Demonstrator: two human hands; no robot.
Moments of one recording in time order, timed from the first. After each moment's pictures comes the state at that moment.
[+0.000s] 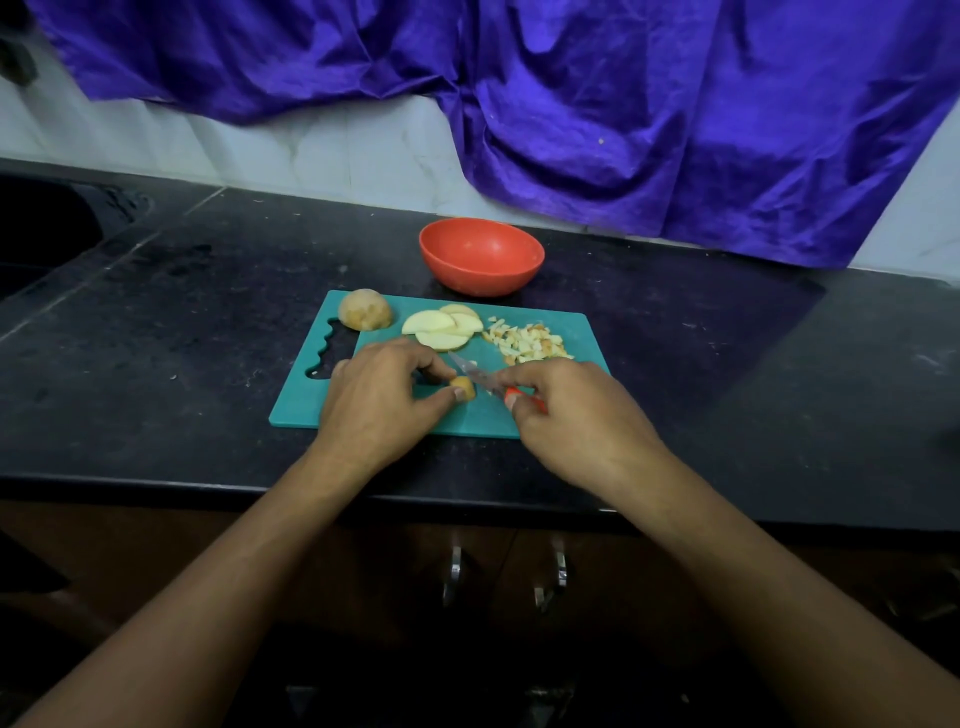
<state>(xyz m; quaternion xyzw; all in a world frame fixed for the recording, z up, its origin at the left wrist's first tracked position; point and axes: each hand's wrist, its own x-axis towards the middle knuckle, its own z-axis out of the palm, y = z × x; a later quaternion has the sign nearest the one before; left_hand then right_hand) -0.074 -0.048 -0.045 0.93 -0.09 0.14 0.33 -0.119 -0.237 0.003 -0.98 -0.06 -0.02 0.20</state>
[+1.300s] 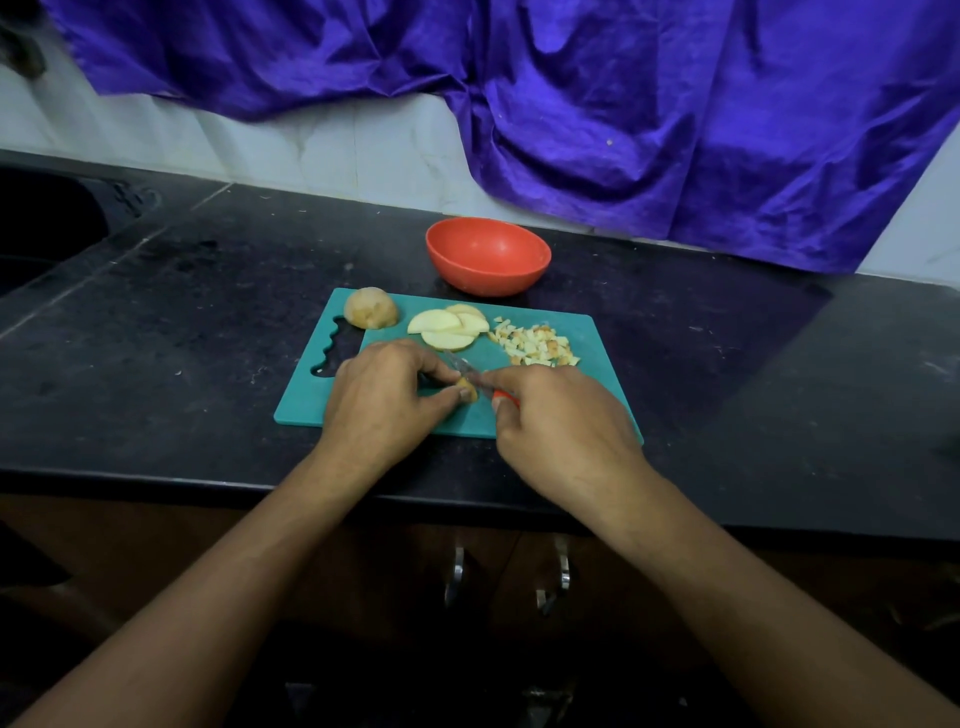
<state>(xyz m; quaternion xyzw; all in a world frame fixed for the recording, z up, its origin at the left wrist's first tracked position) -0.072 -0.047 -0.047 0.93 -0.10 0.15 0.33 -0.128 -0.212 0.005 -0.99 -0.07 -0.05 0.13</state>
